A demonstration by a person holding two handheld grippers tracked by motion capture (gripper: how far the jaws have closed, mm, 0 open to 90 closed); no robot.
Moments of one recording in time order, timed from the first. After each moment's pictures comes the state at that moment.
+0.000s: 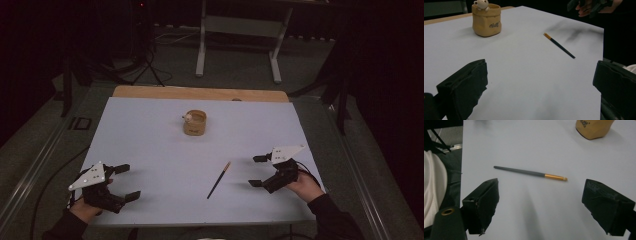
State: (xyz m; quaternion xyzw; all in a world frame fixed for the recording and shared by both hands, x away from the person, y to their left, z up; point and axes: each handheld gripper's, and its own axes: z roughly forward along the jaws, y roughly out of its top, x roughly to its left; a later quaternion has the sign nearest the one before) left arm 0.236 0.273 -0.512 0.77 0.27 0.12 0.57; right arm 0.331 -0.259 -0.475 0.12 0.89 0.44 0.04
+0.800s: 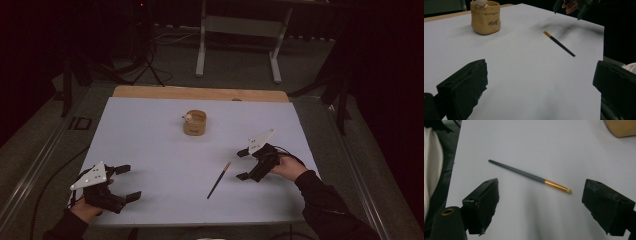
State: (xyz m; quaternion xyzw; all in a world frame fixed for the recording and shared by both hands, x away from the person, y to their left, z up) left arm 0.237 0.271 -0.514 0.77 0.28 0.12 0.56; right arm 0.377 -0.211 -0.477 0.04 0.93 0.36 -0.02
